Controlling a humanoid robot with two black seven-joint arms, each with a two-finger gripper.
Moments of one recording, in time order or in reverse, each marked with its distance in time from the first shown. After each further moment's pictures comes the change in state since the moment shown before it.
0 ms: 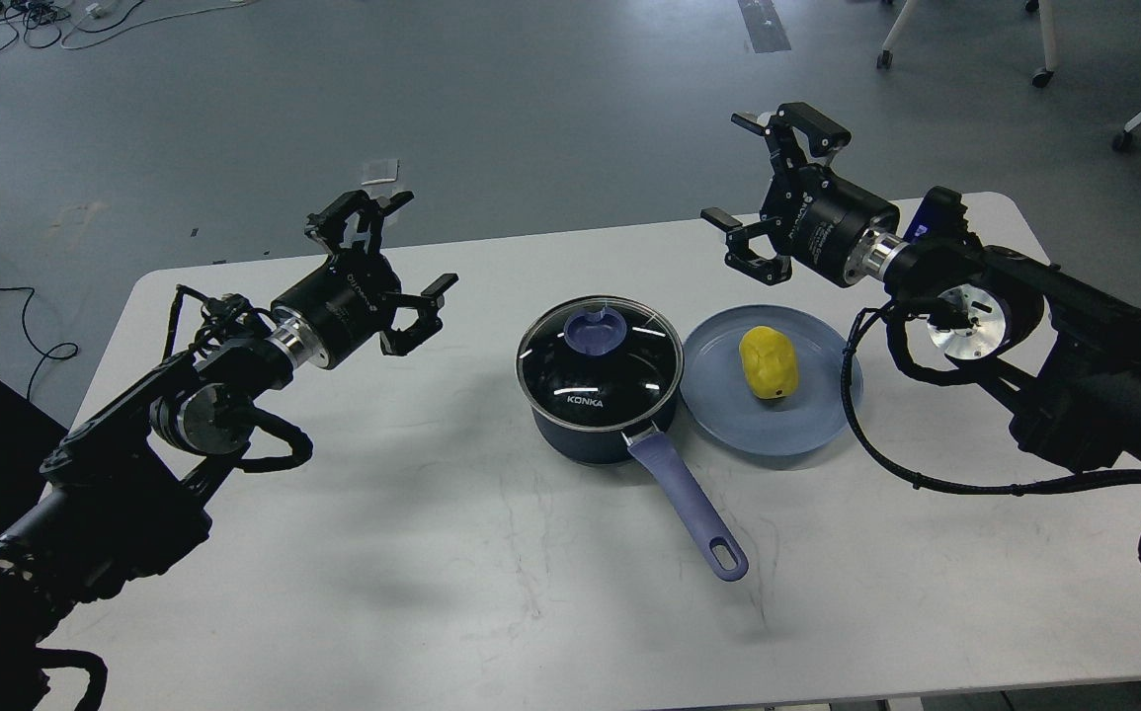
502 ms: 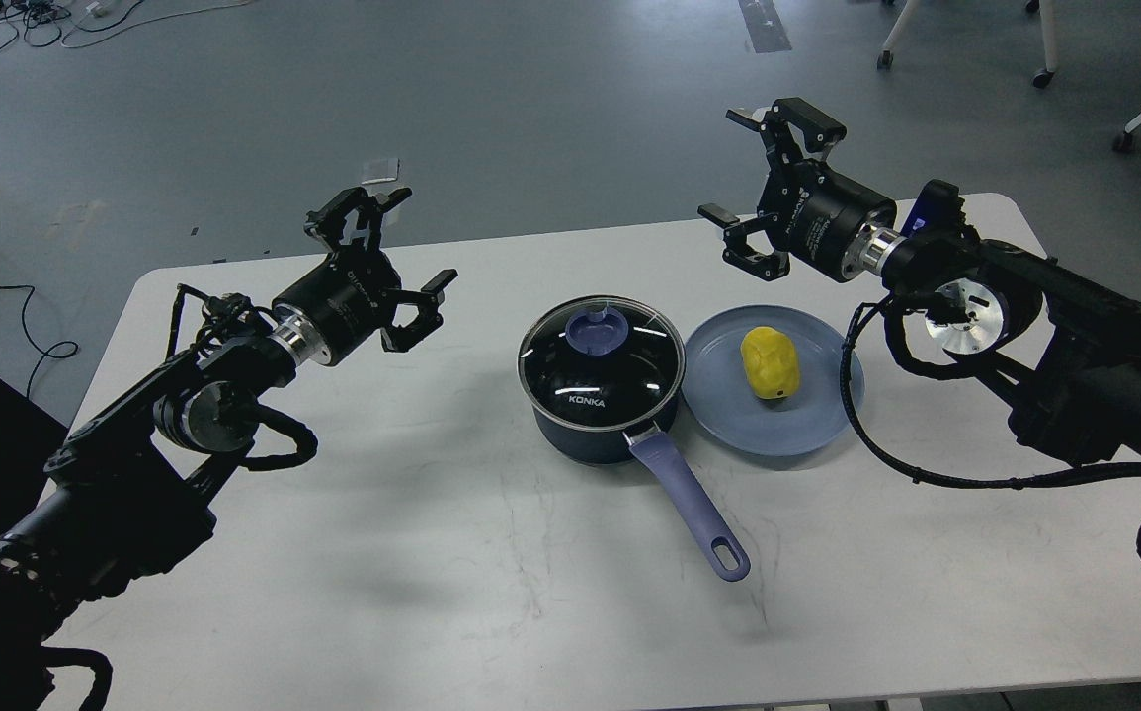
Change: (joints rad) left arm -0.003 -0.013 -0.007 -0.001 -0.003 0.022 -0.005; right arm 0.017 0.001 -0.006 -0.012 -0.002 -0.012 0.001
